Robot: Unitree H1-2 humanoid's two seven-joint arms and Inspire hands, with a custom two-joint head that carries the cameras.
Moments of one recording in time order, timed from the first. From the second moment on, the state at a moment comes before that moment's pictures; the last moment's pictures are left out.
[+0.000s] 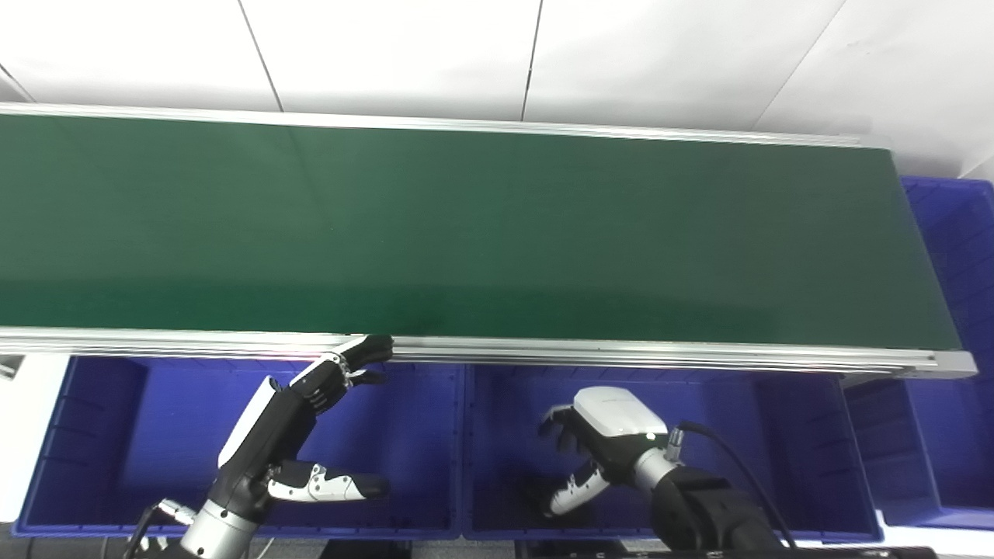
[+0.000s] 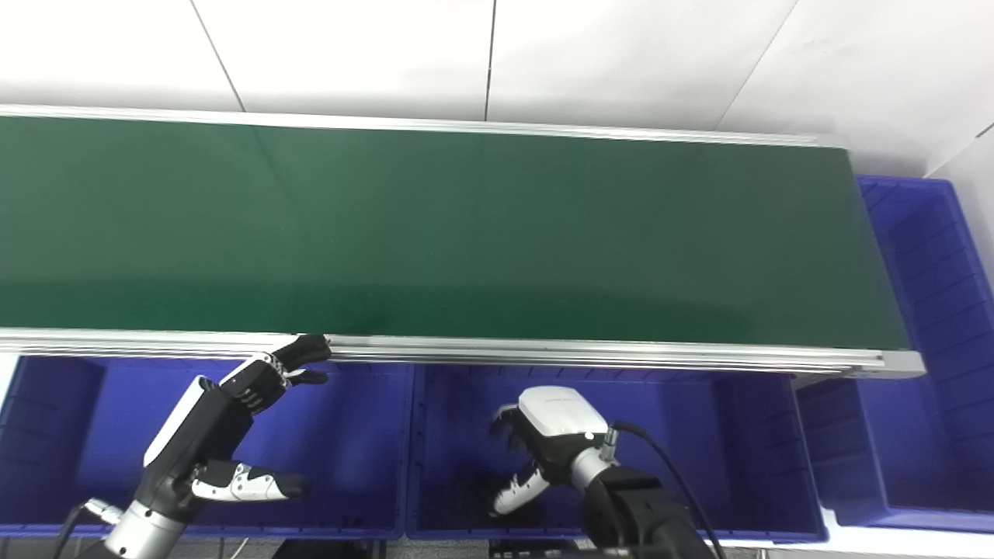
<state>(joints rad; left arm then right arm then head) 0.48 0.26 -0.18 -0.15 -0.10 -0.44 -0.37 0.30 -0.27 0.49 -0.34 -1.12 0.30 0.58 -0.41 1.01</state>
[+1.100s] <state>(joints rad) 0.48 0.22 -0.18 -0.12 -0.05 -0.44 -0.37 0.63 -0.11 0.37 -0.31 -0.37 -0.16 0.01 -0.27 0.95</state>
